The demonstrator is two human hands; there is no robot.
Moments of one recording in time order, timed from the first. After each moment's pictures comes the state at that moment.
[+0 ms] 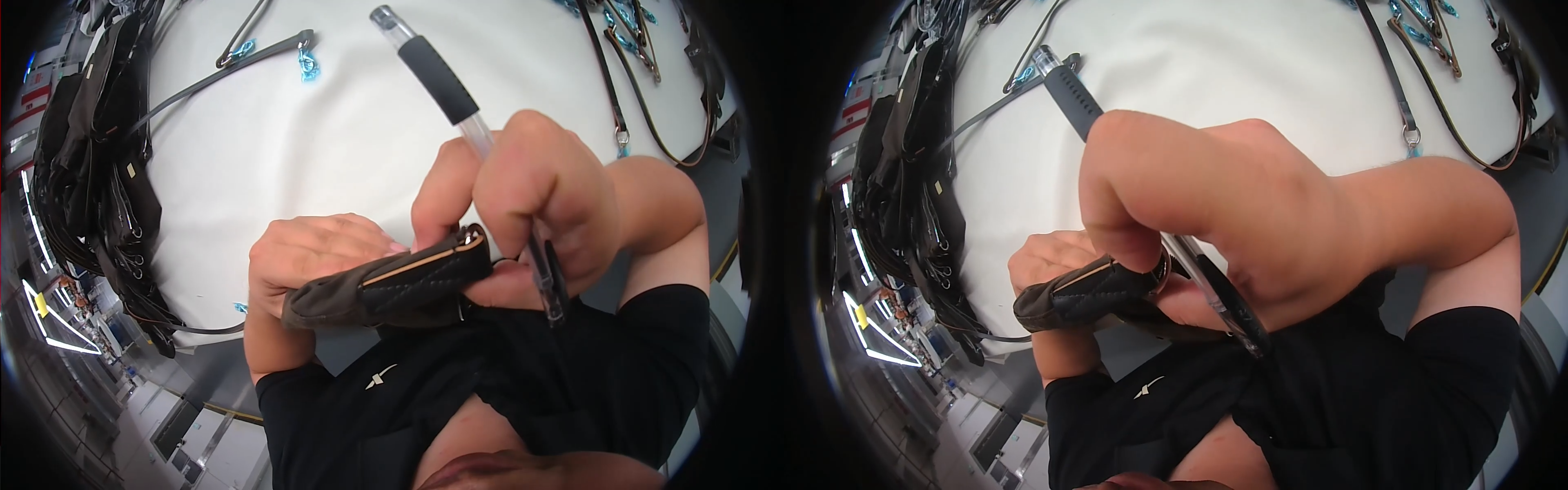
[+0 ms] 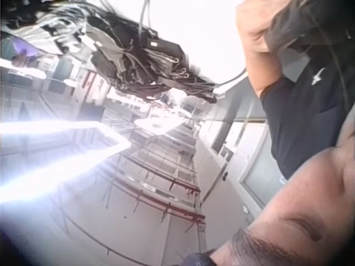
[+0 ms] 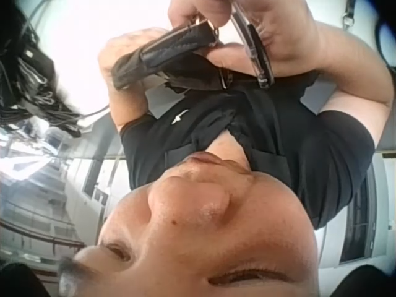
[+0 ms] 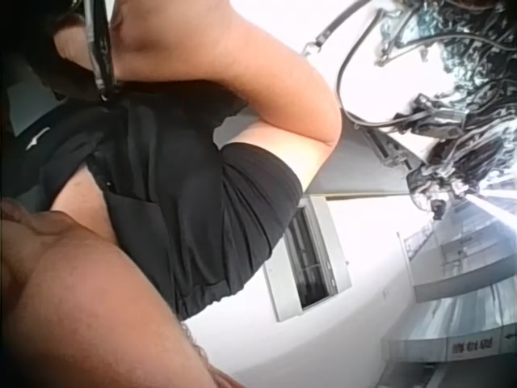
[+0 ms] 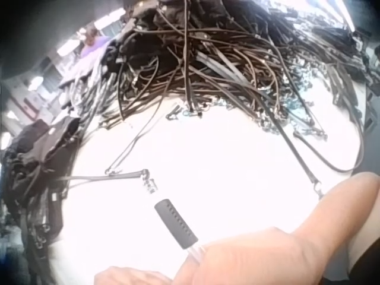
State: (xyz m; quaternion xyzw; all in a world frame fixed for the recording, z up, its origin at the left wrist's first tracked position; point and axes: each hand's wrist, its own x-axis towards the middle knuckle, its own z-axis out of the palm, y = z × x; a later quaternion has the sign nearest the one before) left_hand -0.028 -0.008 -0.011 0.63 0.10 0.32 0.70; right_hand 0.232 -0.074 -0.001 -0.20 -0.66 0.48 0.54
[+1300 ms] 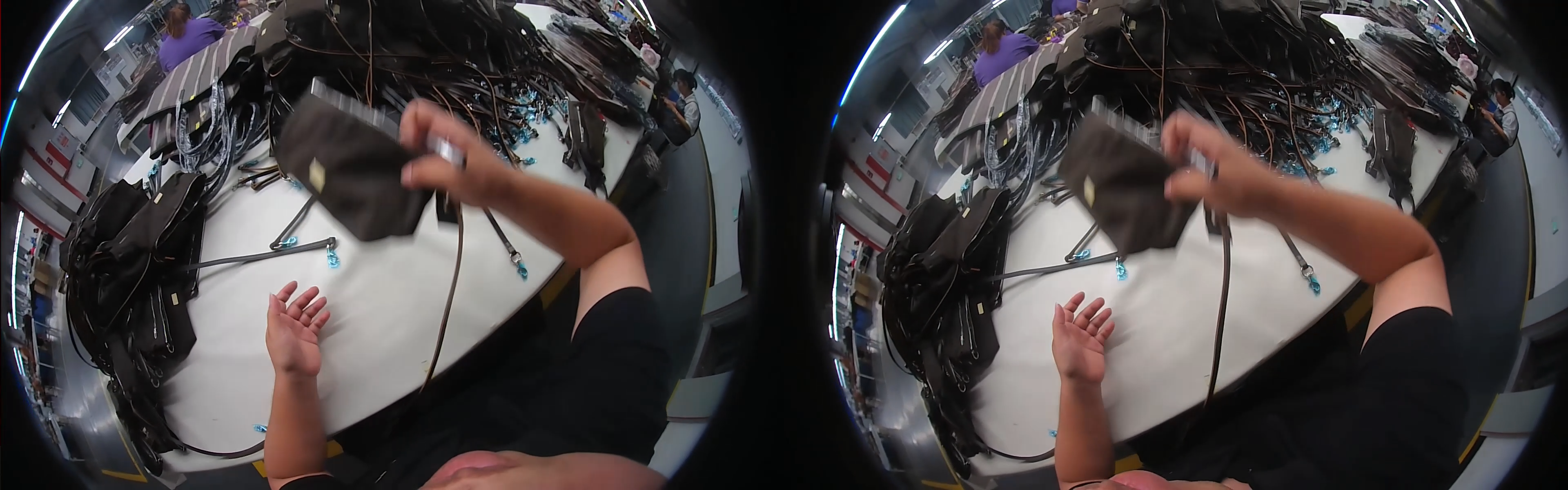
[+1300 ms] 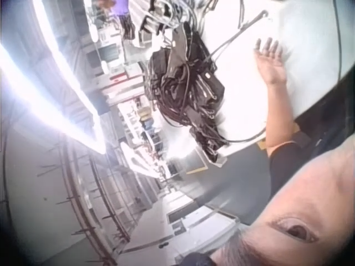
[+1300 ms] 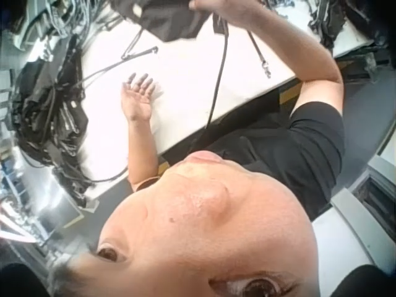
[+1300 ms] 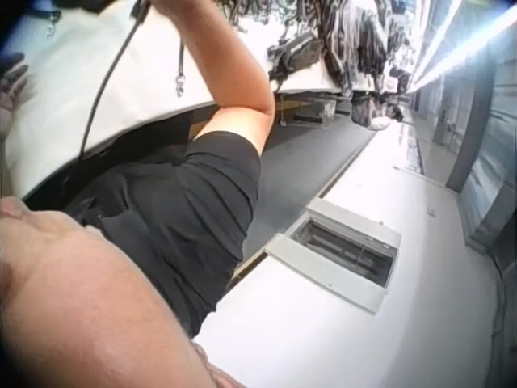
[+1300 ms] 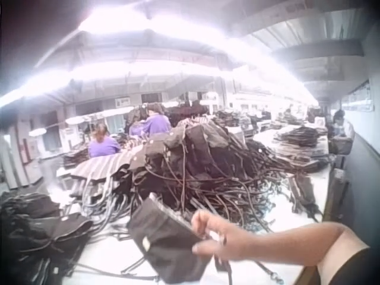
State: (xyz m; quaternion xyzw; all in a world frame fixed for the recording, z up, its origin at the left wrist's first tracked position) left_hand -0.034 0.031 -0.013 0.33 0.43 0.41 0.74; right_hand 0.301 -0.004 0.103 -0.48 -0.68 0.22 0.52
